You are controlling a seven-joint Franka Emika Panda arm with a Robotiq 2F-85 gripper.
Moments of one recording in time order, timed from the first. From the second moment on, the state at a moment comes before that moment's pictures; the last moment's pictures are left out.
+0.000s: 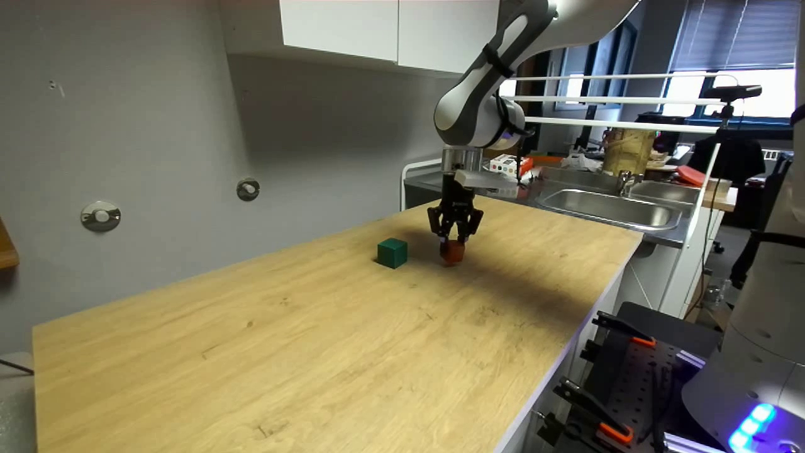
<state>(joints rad) -0.06 0.25 -0.06 -2.22 0.26 2.34 0.08</state>
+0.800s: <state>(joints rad) 0.05 0.27 -0.02 -2.02 0.13 2.21 0.20</state>
